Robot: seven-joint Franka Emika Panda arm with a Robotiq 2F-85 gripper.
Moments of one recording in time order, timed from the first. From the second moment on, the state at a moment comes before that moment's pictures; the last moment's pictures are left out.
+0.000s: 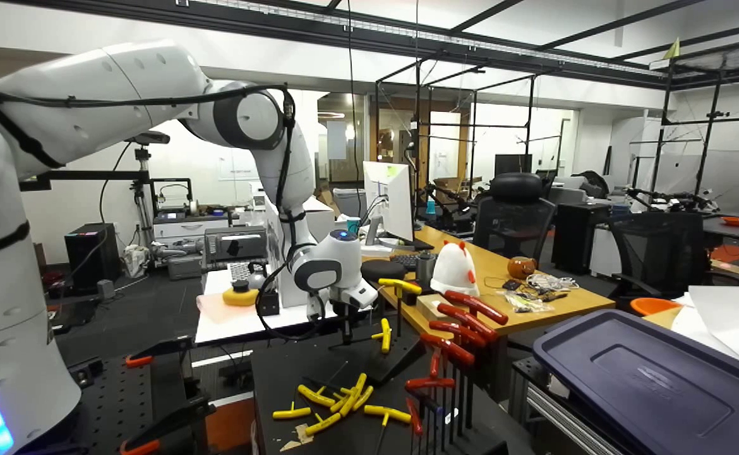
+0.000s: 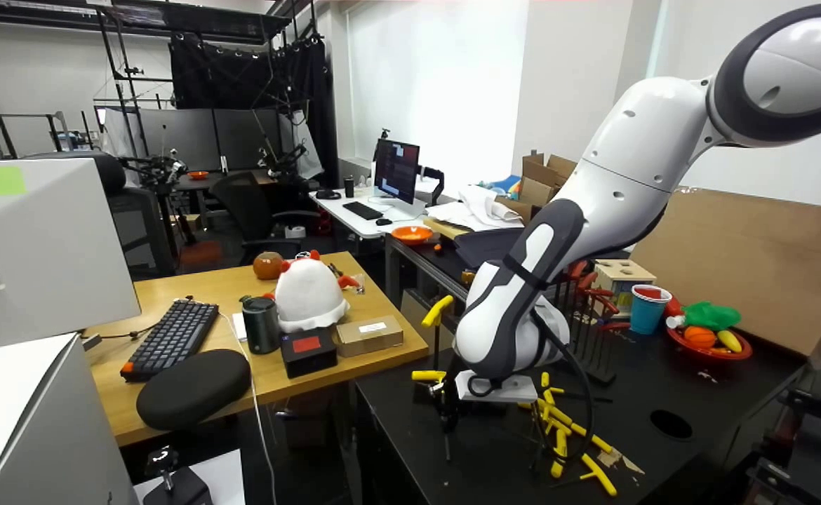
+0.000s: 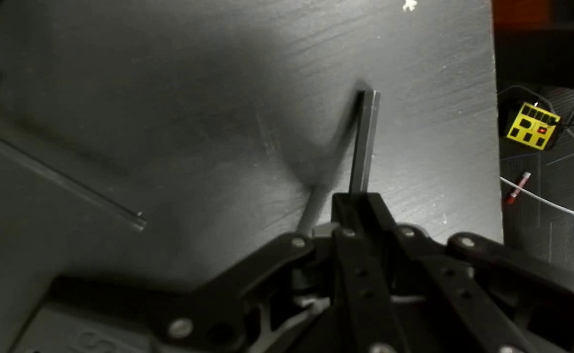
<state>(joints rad) 0.17 1.10 0.12 -1.74 0.40 3.02 0.29</state>
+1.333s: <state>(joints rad) 0.16 1.03 0.11 -1.92 0.42 3.10 0.40</state>
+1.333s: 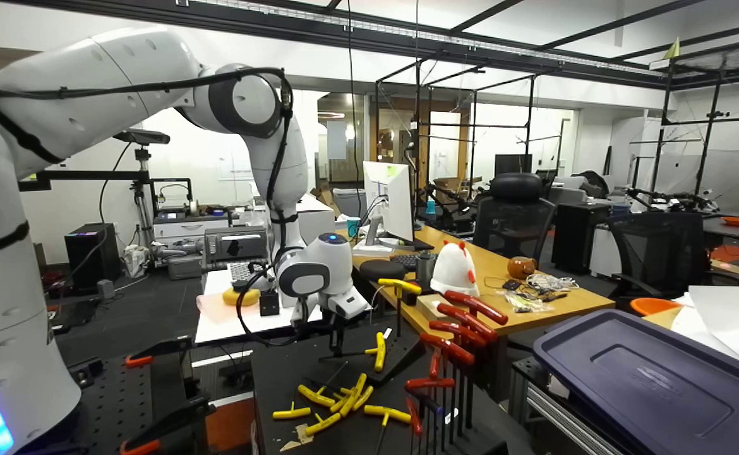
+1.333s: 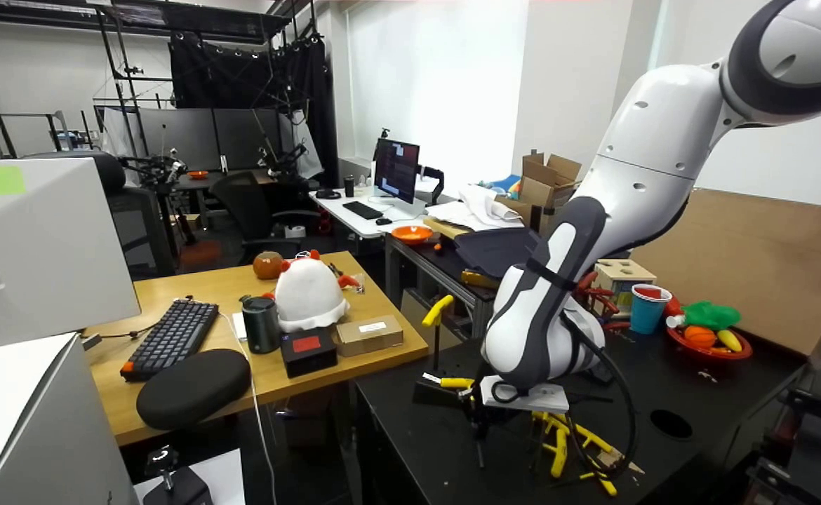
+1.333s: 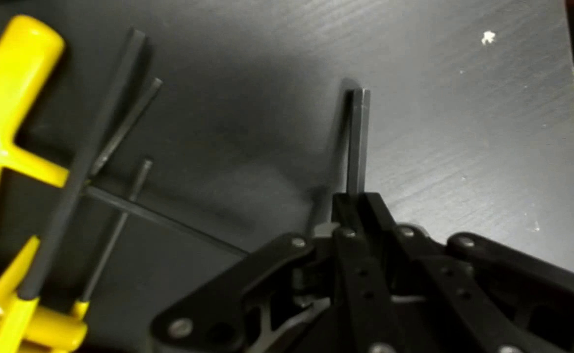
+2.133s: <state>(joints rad) 0.06 0.92 0.19 -2.05 0.28 2.86 0.19</state>
